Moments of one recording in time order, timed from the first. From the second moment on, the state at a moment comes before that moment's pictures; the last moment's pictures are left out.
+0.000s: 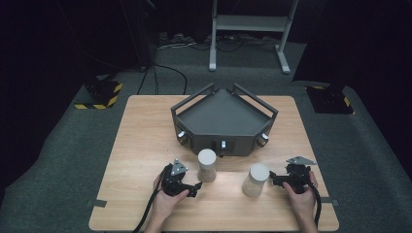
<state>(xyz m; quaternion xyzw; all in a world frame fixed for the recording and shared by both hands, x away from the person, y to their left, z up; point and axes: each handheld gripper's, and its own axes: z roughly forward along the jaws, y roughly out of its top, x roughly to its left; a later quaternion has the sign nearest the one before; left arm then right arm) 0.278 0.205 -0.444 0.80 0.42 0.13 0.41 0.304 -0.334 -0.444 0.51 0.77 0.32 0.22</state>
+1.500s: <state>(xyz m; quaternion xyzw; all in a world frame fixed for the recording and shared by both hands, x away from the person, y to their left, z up) 0.297 0.151 -0.431 0.79 0.40 0.17 0.44 0.304 -0.335 -0.444 0.51 0.77 0.32 0.22</state>
